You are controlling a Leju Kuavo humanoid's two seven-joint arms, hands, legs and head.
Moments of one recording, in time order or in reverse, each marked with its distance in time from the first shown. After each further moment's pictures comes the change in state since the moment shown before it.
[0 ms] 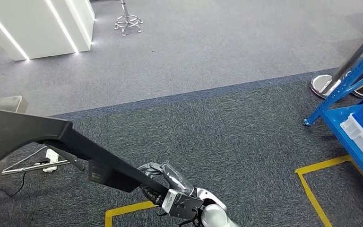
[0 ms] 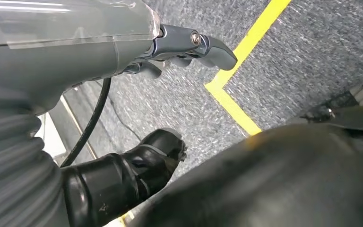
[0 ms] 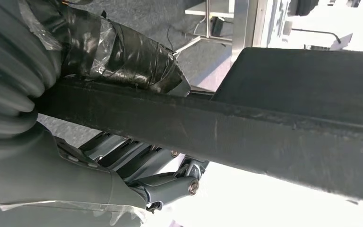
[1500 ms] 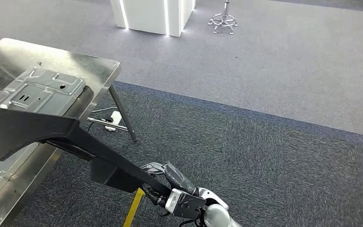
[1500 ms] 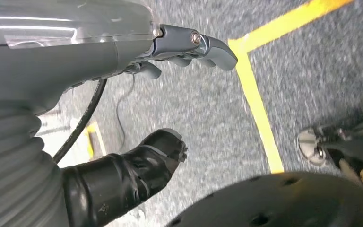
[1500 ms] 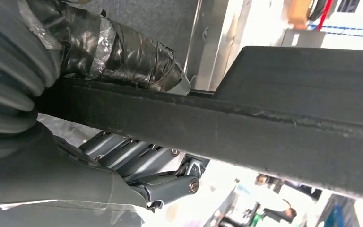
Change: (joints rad) left arm 0.002 -0.003 -0.001 0.000 0.003 0.000 0.000; right arm 0.002 -0.020 0.000 -0.029 -0.029 0.018 0.008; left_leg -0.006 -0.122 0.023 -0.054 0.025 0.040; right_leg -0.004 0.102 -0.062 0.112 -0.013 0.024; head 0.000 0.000
